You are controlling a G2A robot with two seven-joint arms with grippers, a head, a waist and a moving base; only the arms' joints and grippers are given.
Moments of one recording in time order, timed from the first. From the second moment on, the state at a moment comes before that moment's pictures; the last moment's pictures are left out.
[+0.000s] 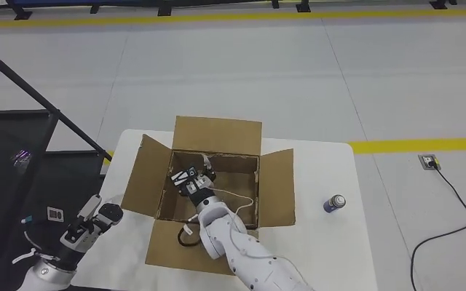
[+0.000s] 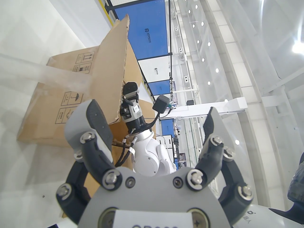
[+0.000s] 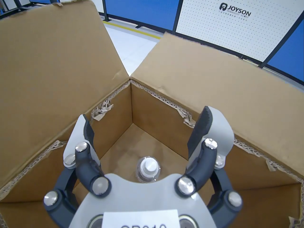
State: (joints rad) left arm 1.69 -1.10 -1.95 -1.90 -0.46 -0.23 -0.61; right arm -0.69 -1.81 0.74 -0.94 -1.47 0.30 -0.02
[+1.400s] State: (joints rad) left arm 1.55 -1.09 -1.90 -1.85 -0.43 -0.17 -0.67; right arm -1.51 -1.61 1.51 -2.16 -1.68 0.07 0.46
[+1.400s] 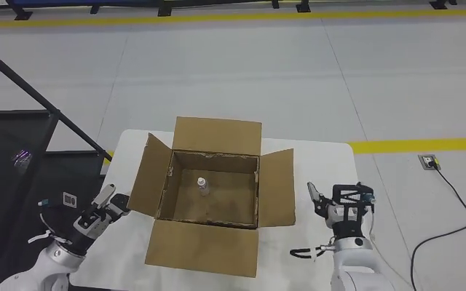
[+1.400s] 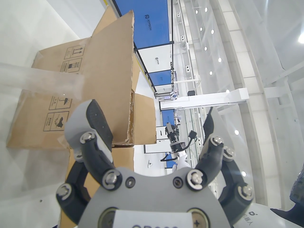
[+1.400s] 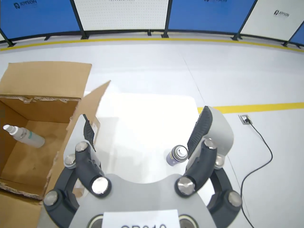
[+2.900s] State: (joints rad) left arm 1.63 -1.09 -1.93 -1.88 -0.45 -0.20 -0.59; right arm -1.21 -1.56 1.67 -1.83 -1.52 0.12 0.81
